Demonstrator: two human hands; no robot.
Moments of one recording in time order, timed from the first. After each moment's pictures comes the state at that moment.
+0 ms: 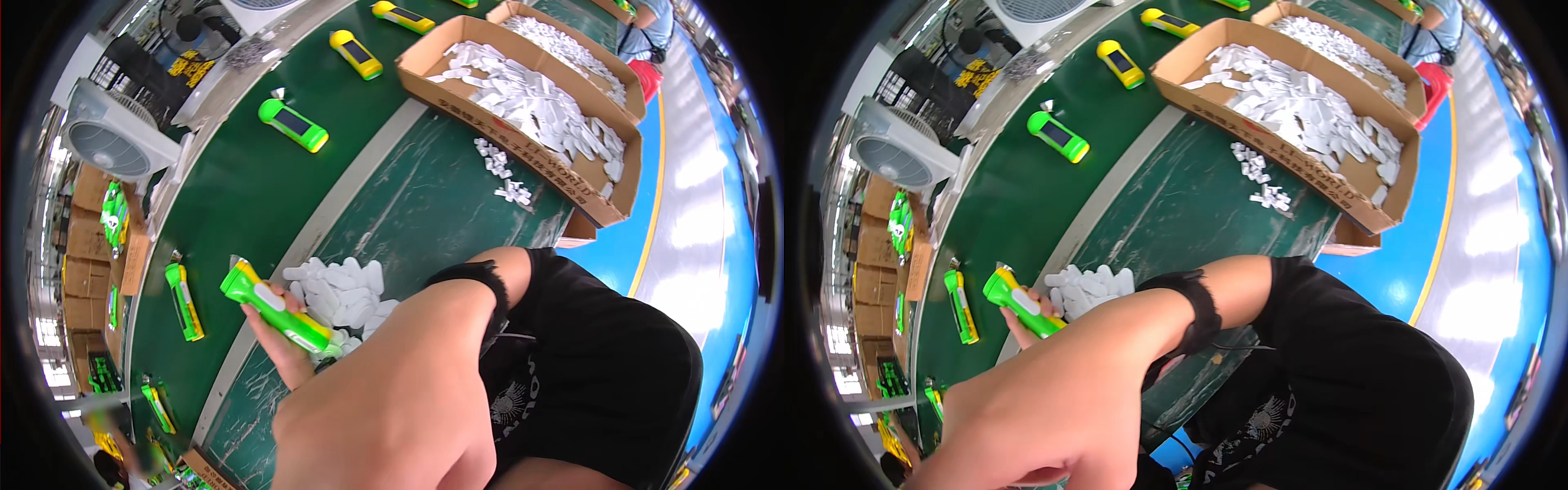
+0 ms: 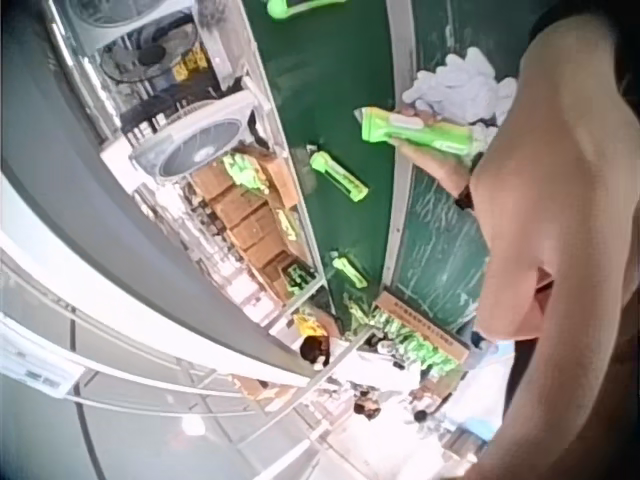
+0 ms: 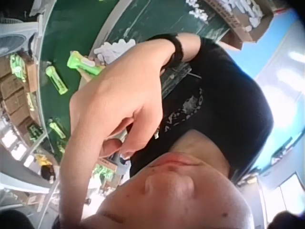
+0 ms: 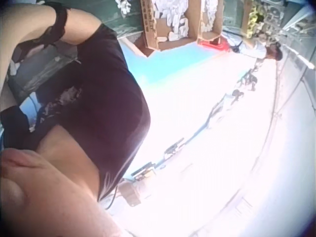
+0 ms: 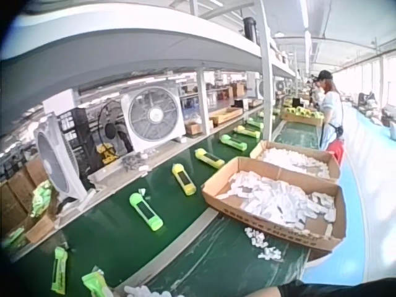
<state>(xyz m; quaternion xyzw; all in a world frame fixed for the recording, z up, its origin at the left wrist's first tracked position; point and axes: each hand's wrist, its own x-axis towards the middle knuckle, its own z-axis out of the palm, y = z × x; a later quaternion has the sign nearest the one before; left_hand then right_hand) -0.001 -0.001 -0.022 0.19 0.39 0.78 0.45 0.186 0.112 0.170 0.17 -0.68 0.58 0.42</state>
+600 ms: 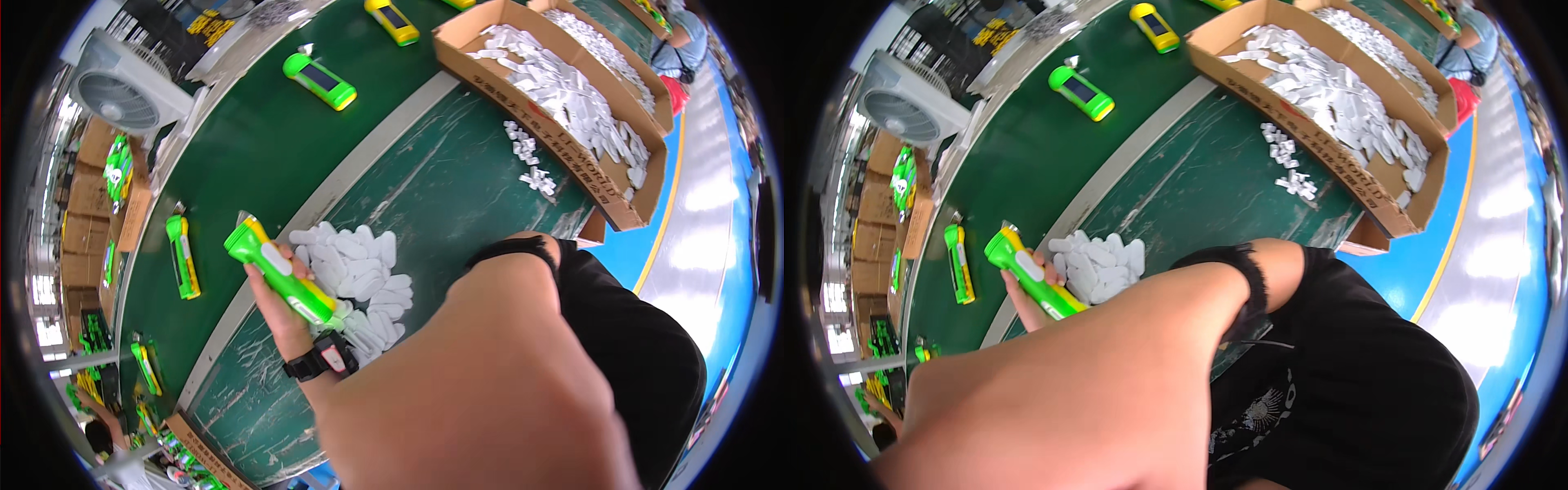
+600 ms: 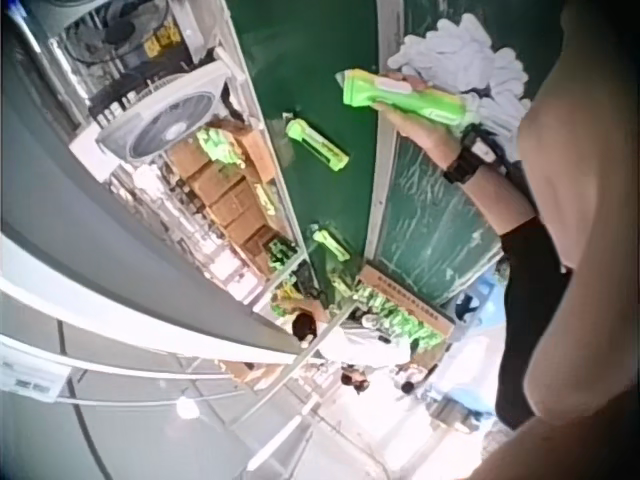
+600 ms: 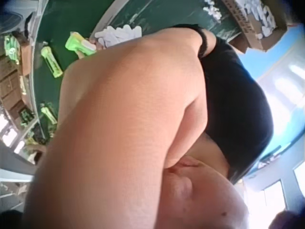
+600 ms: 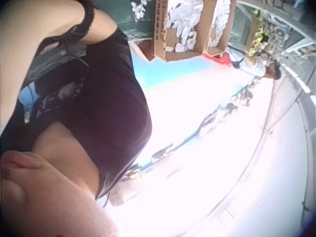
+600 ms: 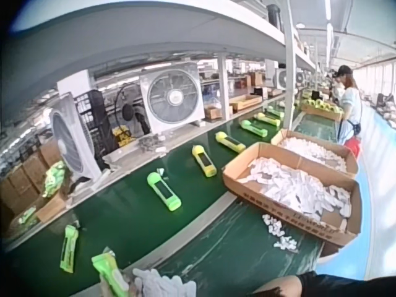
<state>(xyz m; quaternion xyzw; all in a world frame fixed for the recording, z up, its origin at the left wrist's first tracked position) 0.001 0.006 -0.015 0.18 0.40 0.77 0.45 0.201 0.102 0.172 0.21 -0.64 0.67 0.33</state>
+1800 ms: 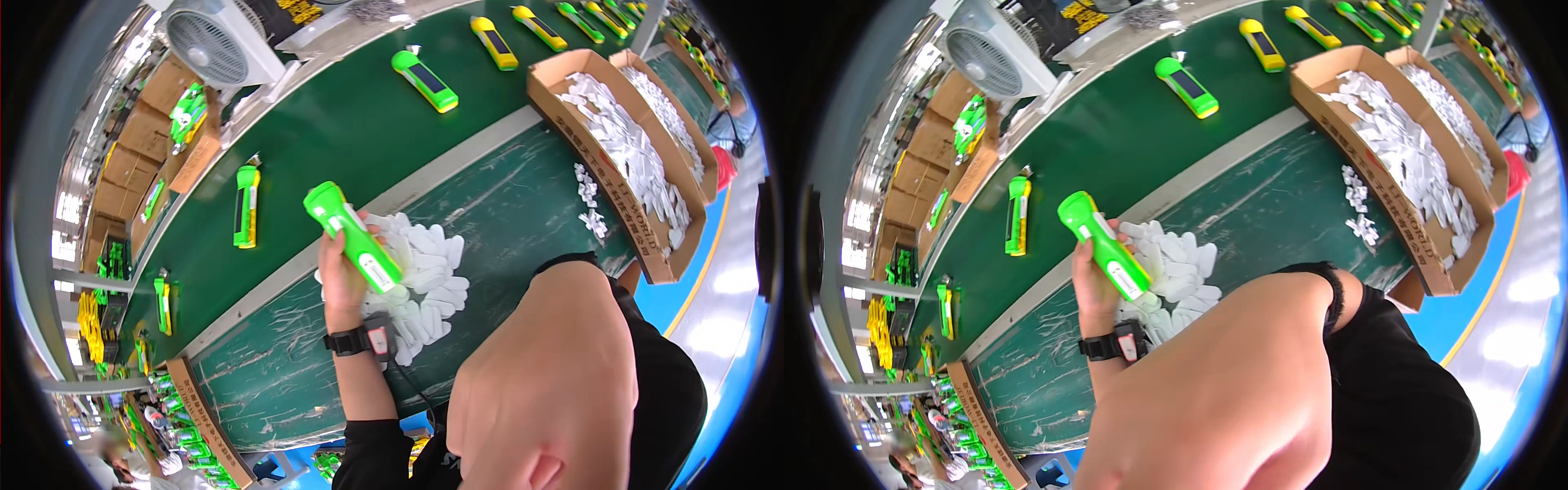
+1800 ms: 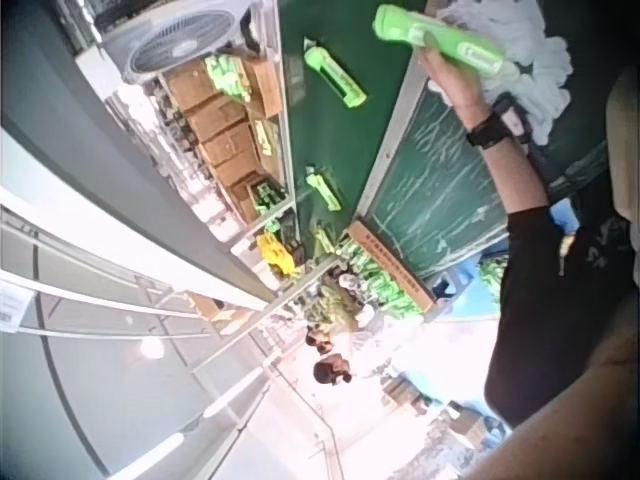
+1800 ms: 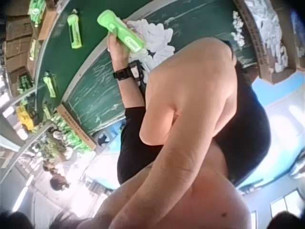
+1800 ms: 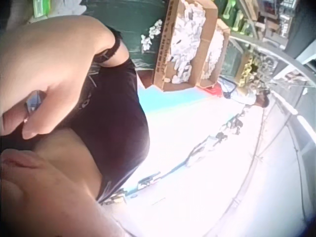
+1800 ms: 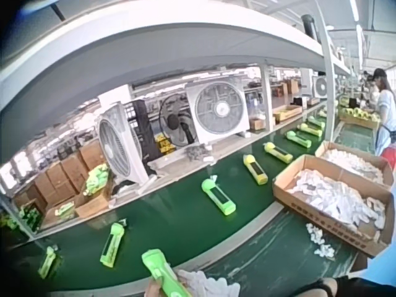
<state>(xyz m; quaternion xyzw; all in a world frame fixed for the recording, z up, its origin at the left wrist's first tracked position) -0.004 0.008 -0.010 0.19 0.39 0.79 0.43 0.209 0.124 0.168 0.36 -0.51 0.78 -0.03</state>
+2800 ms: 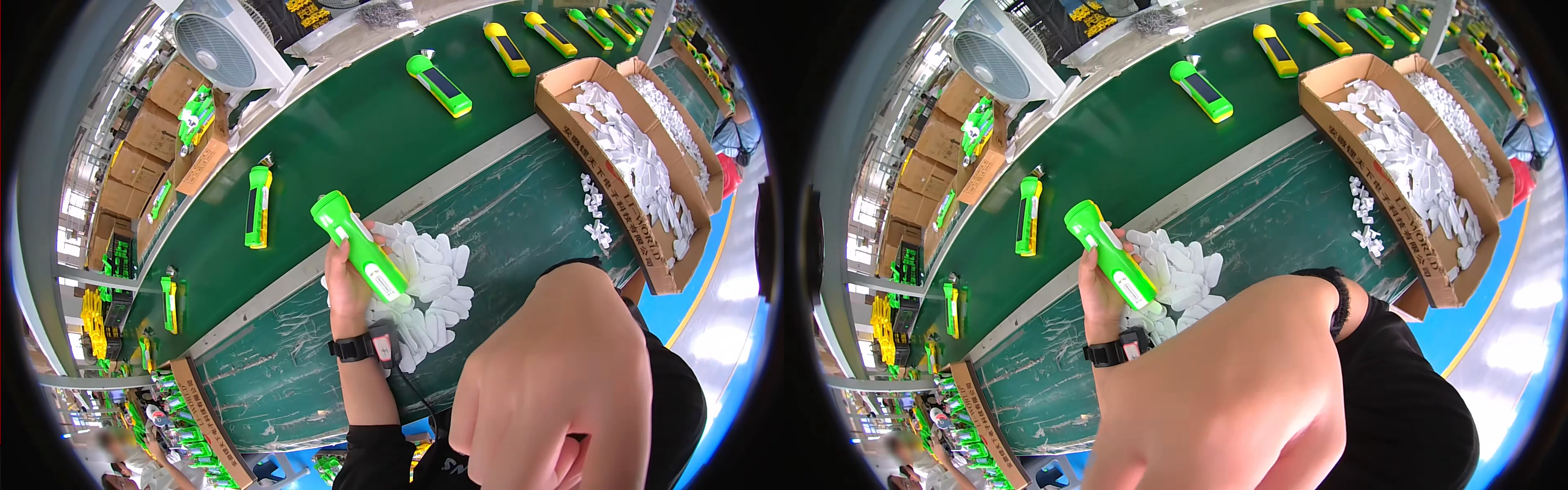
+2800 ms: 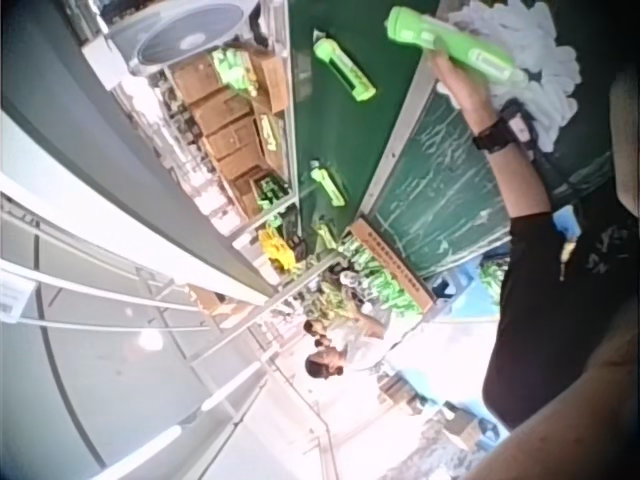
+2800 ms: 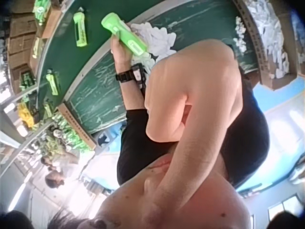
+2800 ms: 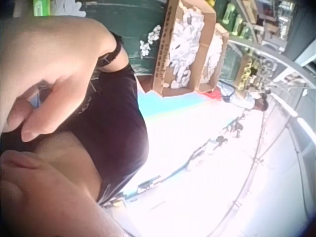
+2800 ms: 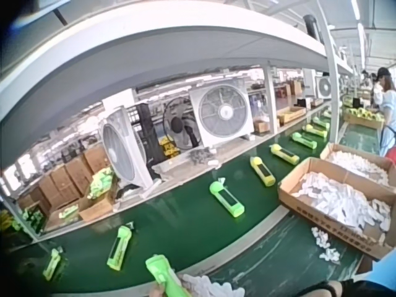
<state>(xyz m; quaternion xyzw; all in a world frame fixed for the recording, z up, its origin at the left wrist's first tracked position) 0.001 0.011 -0.013 0.21 0.39 0.78 0.43 0.188 0.126 0.170 0.53 -0.52 0.66 0.10</state>
